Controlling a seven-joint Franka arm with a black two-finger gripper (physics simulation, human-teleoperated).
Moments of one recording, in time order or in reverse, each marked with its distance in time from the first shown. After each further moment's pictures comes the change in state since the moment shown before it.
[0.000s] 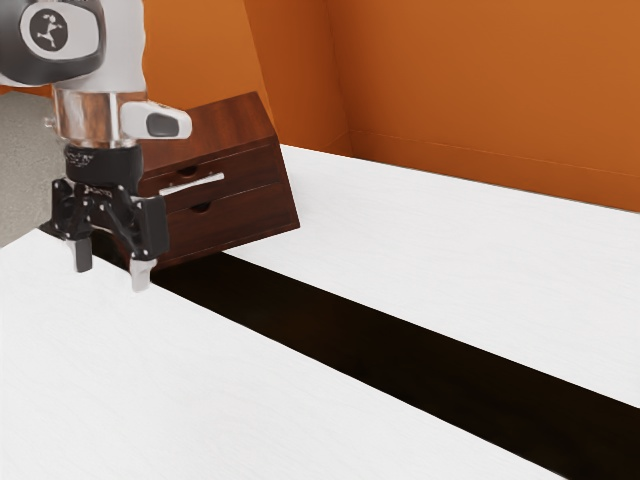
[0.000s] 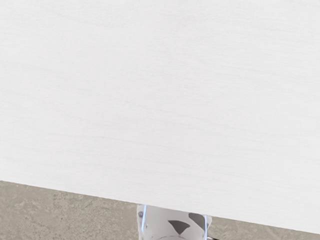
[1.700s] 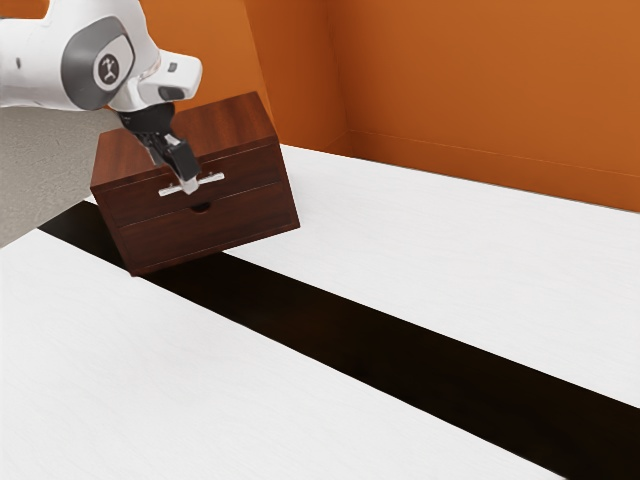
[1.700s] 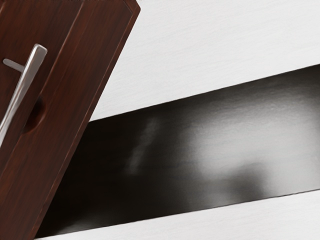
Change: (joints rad) arm 0.166 0.321 0.059 0.204 0.032 0.689 0.606
